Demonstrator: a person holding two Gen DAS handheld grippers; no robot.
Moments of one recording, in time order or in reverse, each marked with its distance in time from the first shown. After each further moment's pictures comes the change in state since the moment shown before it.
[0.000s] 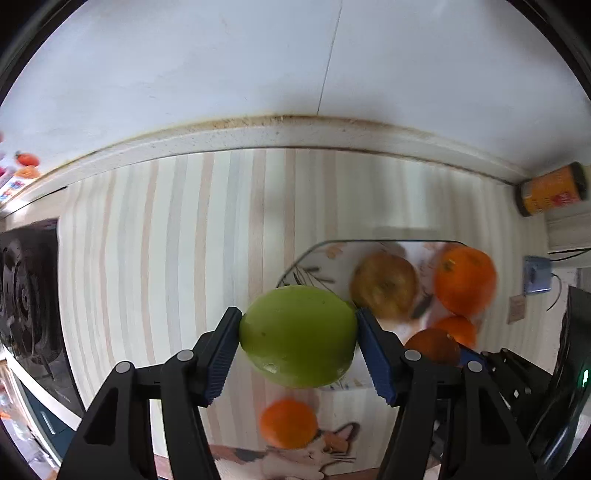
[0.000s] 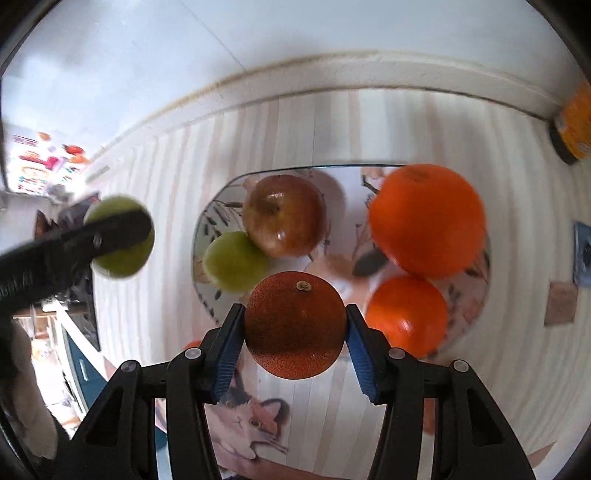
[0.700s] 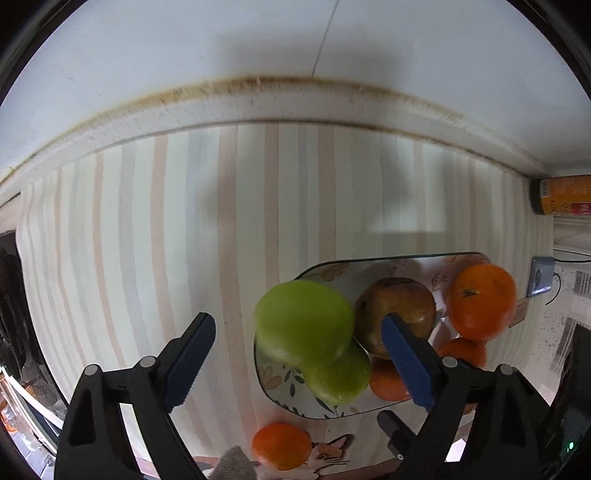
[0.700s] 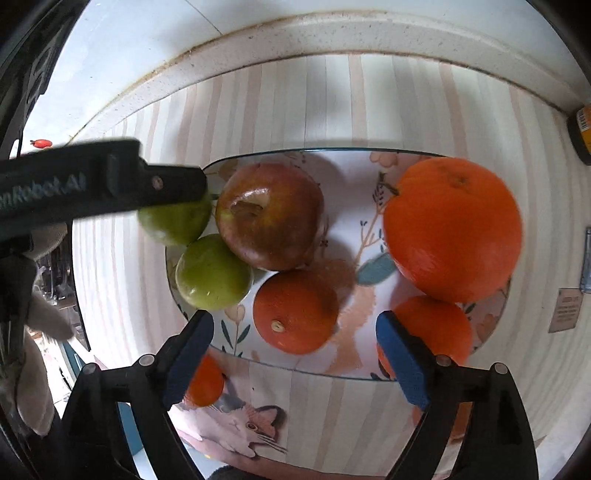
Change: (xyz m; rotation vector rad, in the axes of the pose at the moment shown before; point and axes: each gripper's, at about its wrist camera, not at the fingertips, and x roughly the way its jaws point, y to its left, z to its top) left arm 0.044 0.003 0.033 0.002 0.145 -0.072; right arm 0.030 -0.011 0.012 0.031 0.121 -0.038
